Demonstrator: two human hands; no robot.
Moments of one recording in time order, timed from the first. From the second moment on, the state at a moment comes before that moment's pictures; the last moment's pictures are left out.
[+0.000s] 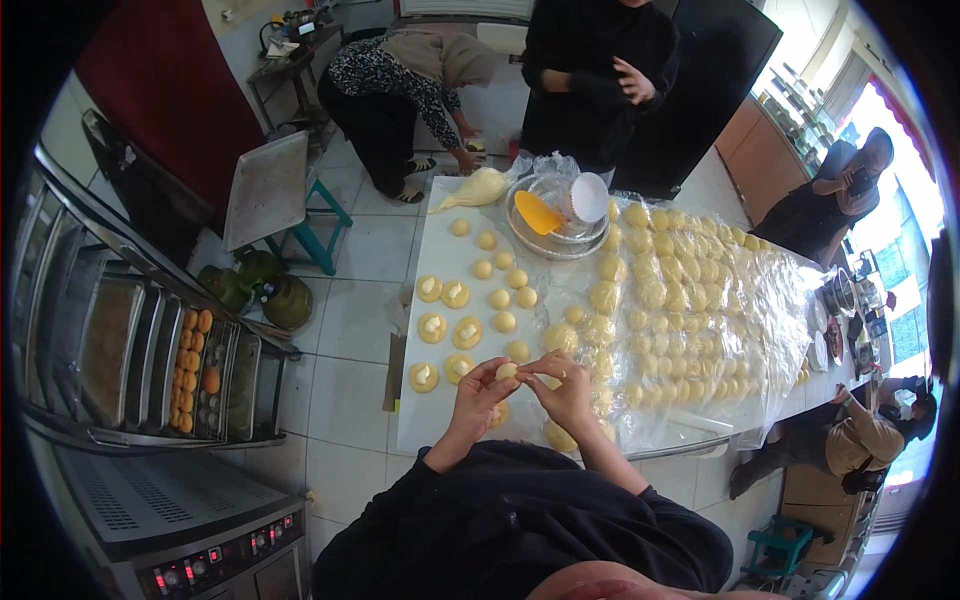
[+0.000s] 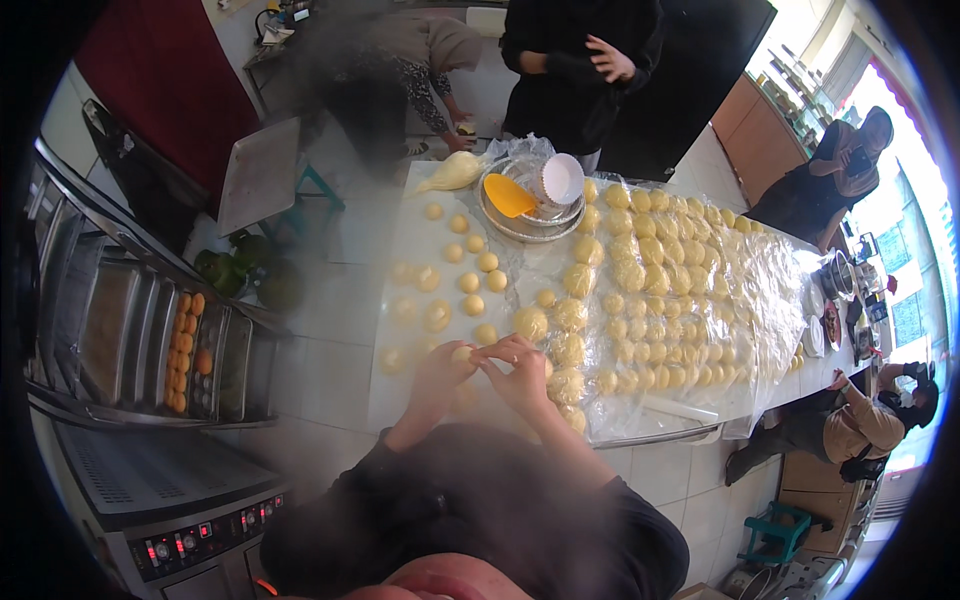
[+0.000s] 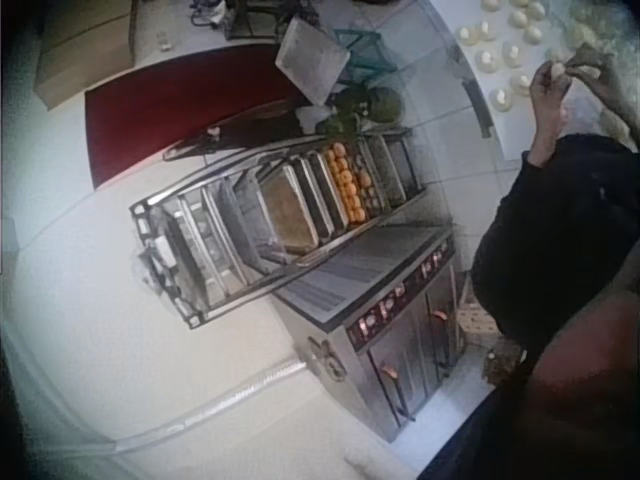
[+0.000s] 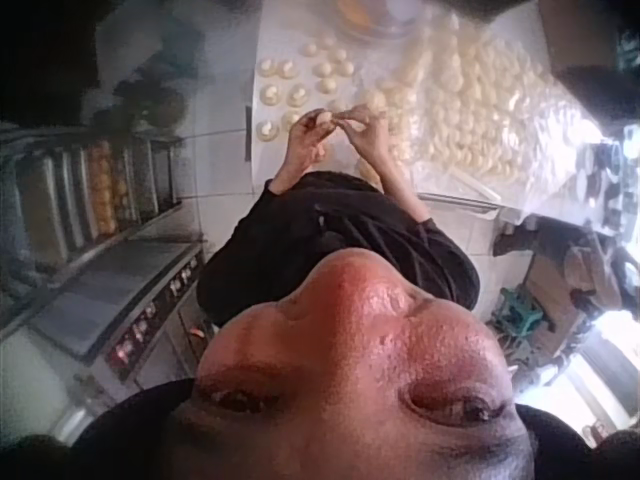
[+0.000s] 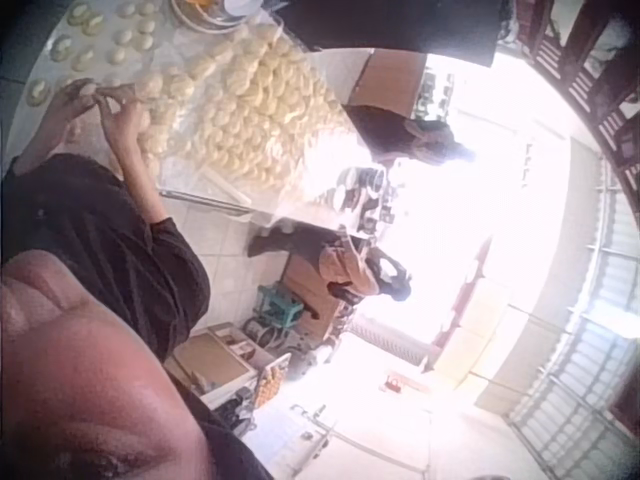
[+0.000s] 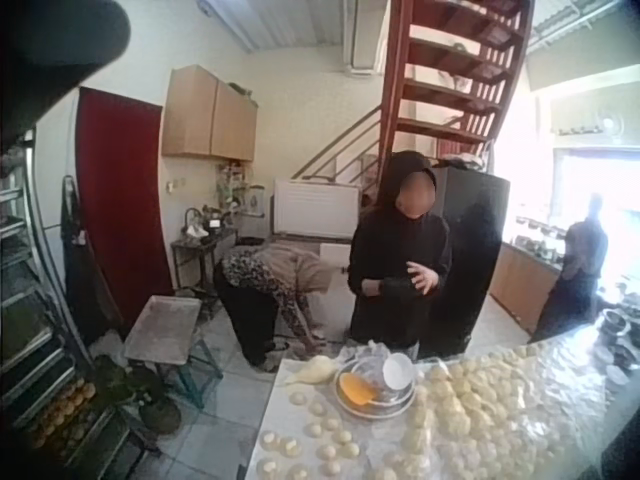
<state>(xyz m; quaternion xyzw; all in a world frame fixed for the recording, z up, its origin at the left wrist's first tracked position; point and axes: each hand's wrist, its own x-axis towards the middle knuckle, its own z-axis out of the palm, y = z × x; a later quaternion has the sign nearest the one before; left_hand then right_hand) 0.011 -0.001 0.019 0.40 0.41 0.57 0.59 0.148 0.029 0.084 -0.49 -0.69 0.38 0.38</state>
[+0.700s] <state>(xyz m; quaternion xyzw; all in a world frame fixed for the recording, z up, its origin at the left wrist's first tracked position) -0.073 0.251 -0.006 0.69 0.65 0.28 0.14 0.177 0.105 0.086 -0.29 -0.33 0.78 0.44</state>
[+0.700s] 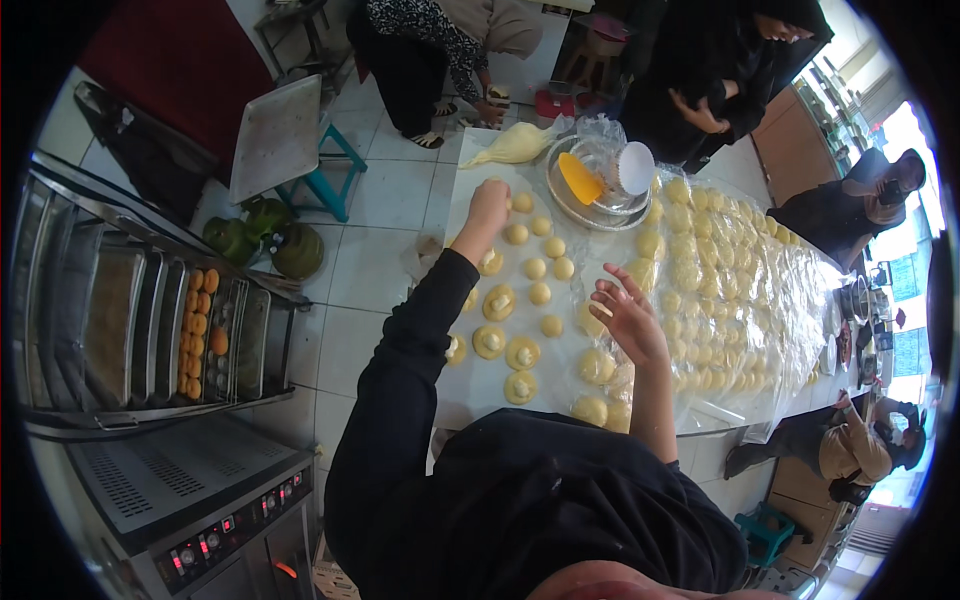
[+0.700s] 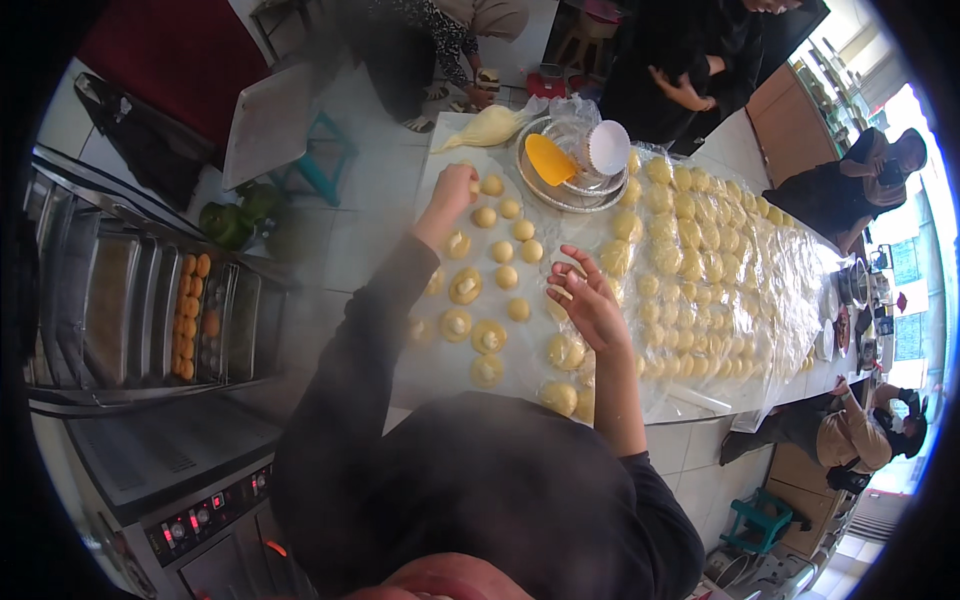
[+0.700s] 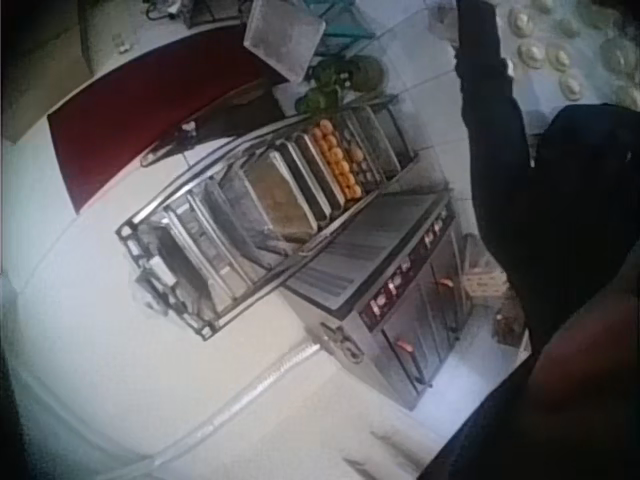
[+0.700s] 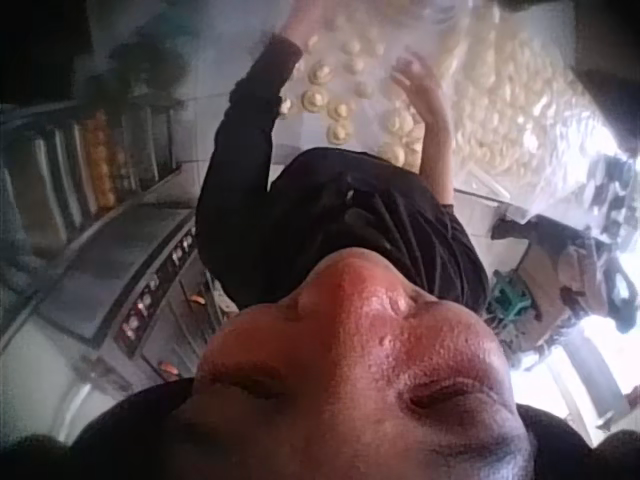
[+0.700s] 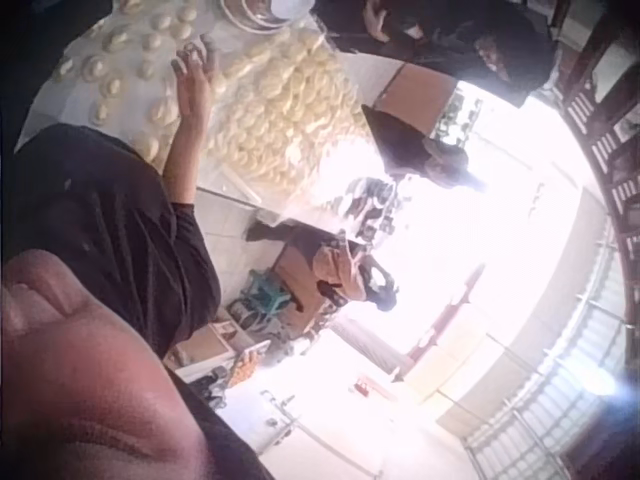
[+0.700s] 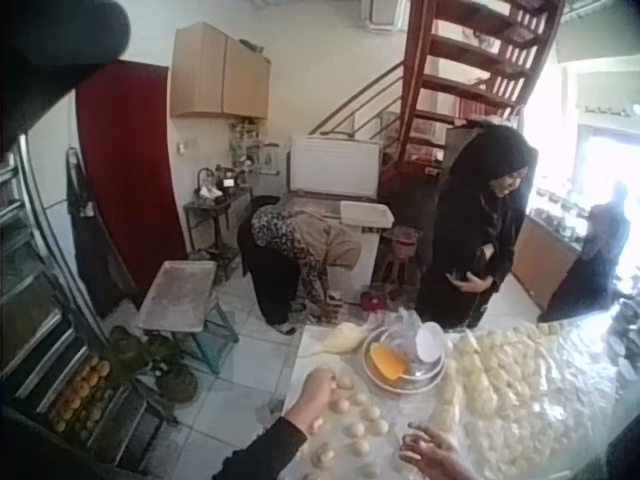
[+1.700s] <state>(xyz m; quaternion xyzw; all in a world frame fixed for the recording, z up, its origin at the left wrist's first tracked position) -0.147 0.053 0.053 0.42 0.69 0.54 0.25 0.043 0.206 -0.010 -0.41 -0.85 0.29 0.18</state>
